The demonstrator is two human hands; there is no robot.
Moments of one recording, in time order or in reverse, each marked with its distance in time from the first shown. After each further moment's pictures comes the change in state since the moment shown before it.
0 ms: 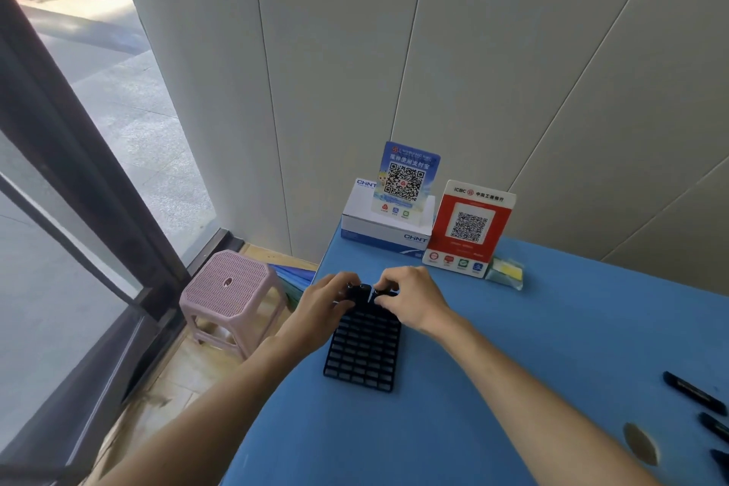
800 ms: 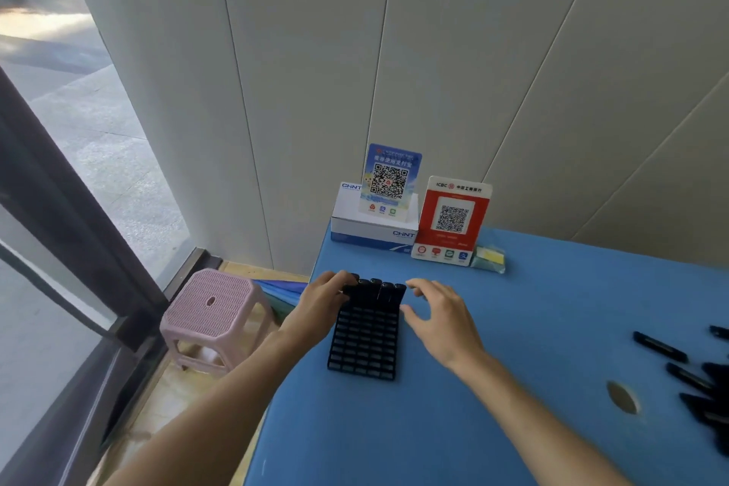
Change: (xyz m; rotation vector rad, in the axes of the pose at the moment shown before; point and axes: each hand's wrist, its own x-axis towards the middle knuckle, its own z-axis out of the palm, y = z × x) left_hand 0.006 -0.015 -0.003 0.075 -0.074 0.136; right_hand -0.074 0.004 0.002 -0.083 0.327 0.030
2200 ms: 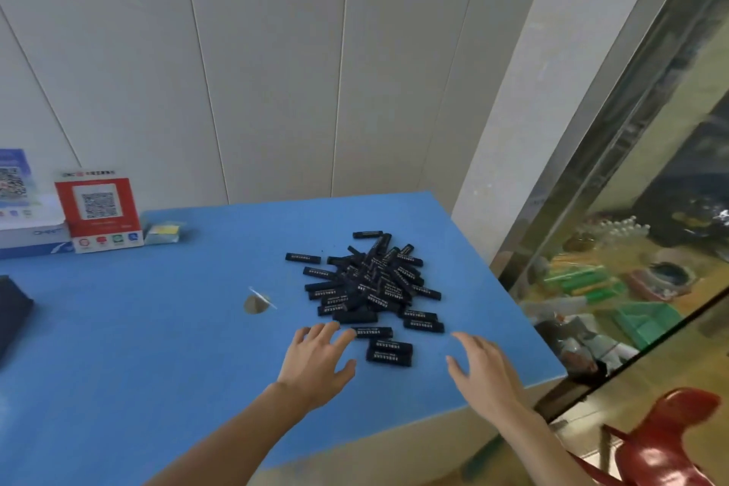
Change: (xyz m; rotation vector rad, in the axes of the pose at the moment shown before) left_hand -0.079 0.469 0.370 0.441 -0.178 0.432; right_hand -0.418 0.420 -0.312 -0.354 0.092 0.568
